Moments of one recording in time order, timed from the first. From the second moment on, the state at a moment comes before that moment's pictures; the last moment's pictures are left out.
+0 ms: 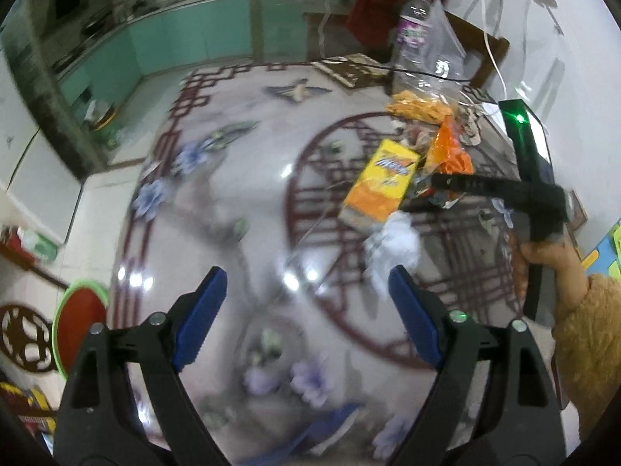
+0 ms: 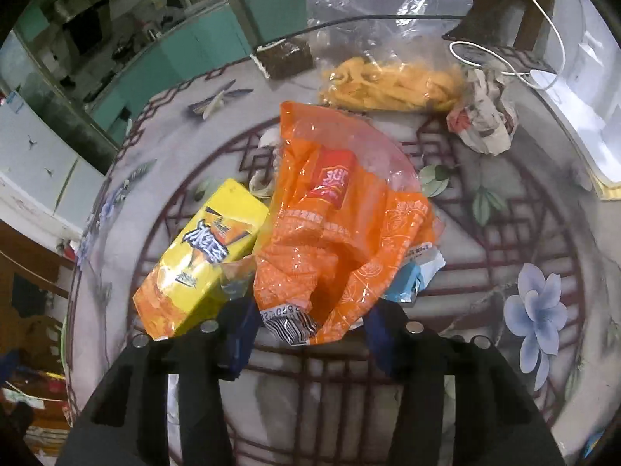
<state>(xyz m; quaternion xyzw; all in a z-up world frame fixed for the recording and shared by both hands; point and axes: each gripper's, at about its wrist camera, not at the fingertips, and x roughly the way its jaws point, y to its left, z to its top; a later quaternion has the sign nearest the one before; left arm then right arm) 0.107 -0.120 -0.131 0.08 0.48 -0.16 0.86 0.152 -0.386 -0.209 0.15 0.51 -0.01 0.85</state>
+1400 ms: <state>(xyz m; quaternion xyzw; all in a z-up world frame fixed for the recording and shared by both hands) 0.133 -0.126 -0.095 0.07 0.44 -0.18 0.88 0.056 -0.409 -0.174 0.25 0.47 -0.07 0.85</state>
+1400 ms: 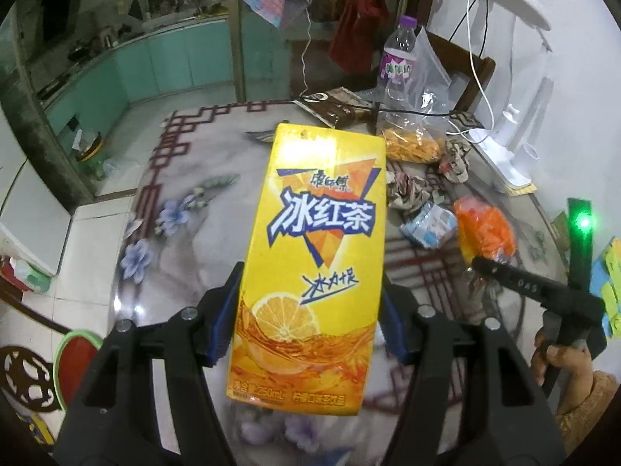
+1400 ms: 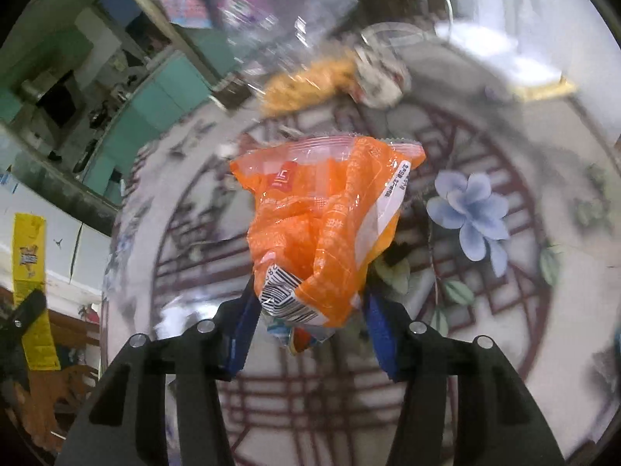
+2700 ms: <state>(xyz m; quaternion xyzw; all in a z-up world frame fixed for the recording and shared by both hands) 0.056 0.070 -0.040 -0.02 0.37 -0.12 0.92 0.018 -0.149 -0.061 0.09 0.39 0.04 0.91</state>
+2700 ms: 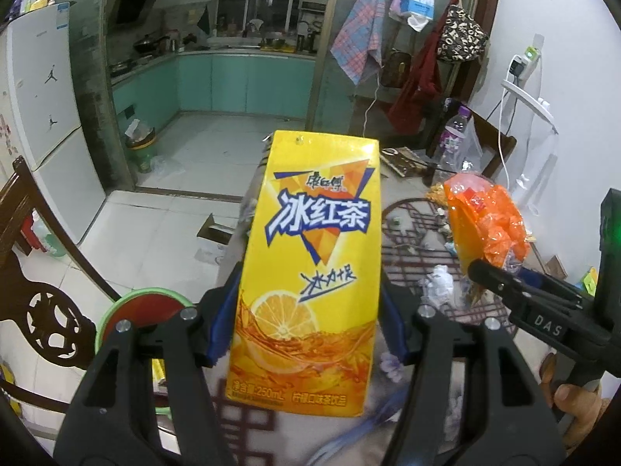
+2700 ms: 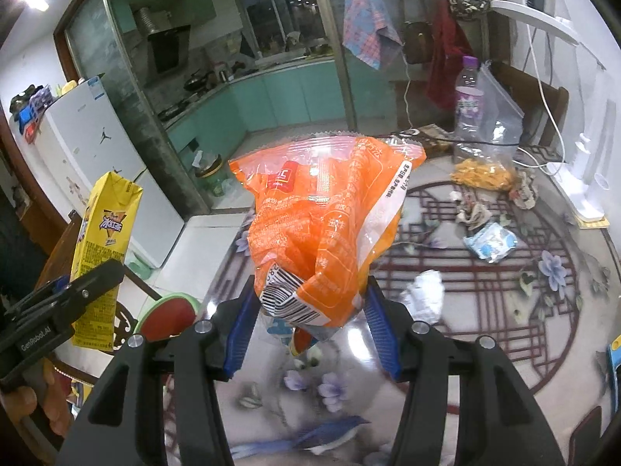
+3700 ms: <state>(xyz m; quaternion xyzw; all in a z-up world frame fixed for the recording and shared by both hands) 0.129 0.093 -0.178 0.08 0.50 -0.23 0.83 0.023 -0.087 -0.076 0.09 0.41 -0.01 0.91</state>
